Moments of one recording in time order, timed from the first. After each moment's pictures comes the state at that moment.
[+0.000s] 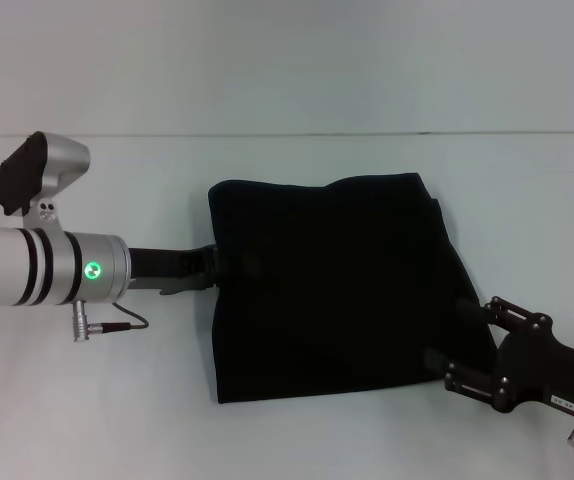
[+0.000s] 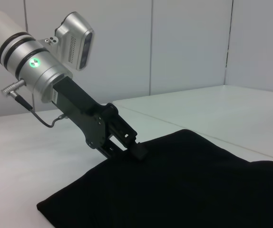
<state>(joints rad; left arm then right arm) -0.77 -2.04 0.84 0.36 2.07 1.02 -2.29 0.37 2.09 -0.76 -0.35 -1.70 -1.35 0.73</state>
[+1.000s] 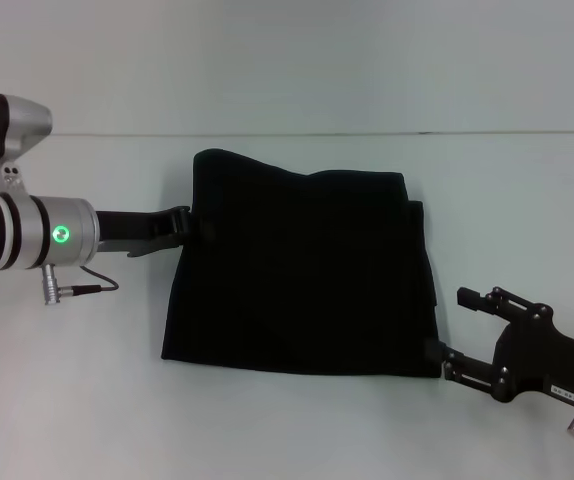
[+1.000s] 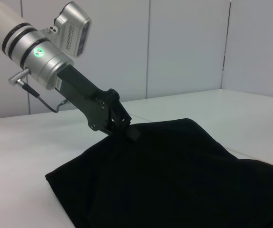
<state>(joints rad) -0.77 -2.00 0.83 0.39 2.06 0.99 -2.30 0.38 2.09 -0.75 -0.36 -1.69 -1.34 0.73</state>
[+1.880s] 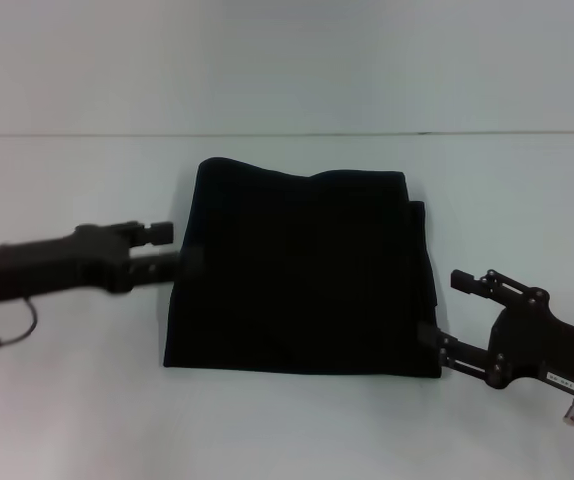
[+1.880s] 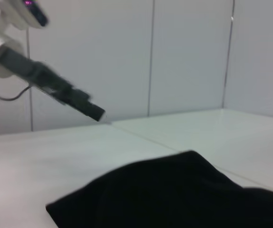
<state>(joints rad) -0.51 -2.06 0.62 0.76 2.00 1.56 -1.69 0.40 2.09 -0.72 -0.35 -1.69 -1.39 0.70</state>
